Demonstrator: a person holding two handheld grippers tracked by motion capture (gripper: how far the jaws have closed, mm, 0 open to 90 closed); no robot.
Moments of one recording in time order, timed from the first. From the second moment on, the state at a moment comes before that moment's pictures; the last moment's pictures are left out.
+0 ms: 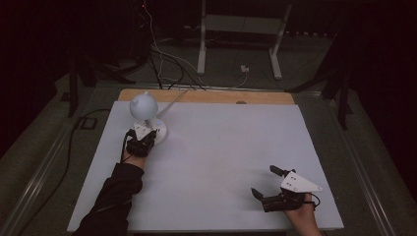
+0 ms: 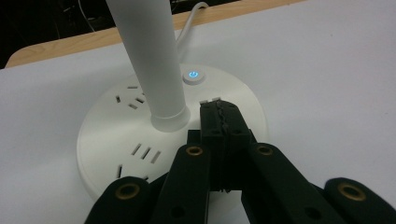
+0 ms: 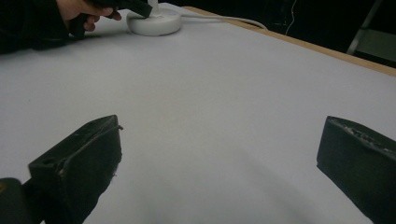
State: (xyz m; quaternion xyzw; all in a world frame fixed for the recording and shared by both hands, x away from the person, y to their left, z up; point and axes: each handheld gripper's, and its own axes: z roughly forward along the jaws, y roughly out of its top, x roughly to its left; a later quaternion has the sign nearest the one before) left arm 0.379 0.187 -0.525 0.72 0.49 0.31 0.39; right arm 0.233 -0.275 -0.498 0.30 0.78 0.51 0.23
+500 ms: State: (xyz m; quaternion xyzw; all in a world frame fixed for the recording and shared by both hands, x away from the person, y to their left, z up) left arm 0.379 0.183 -0.524 0.73 0.48 0.32 0.37; right arm 0.233 -0.275 -0.499 0.30 0.78 0.50 0.22
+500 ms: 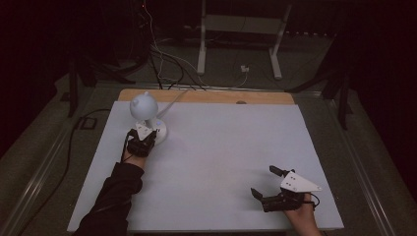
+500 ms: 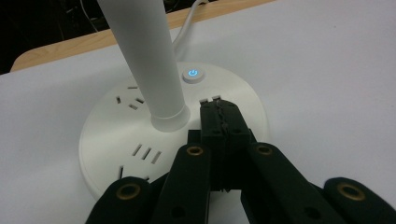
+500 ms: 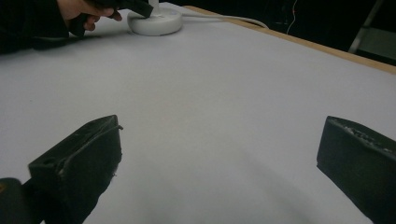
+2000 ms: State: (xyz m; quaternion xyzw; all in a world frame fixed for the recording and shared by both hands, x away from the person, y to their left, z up) left arm 0.369 0.197 -0.499 0.72 0.51 0.20 0.41; right arm 0.233 -0.277 -0.498 0.30 0.77 0.51 0.22
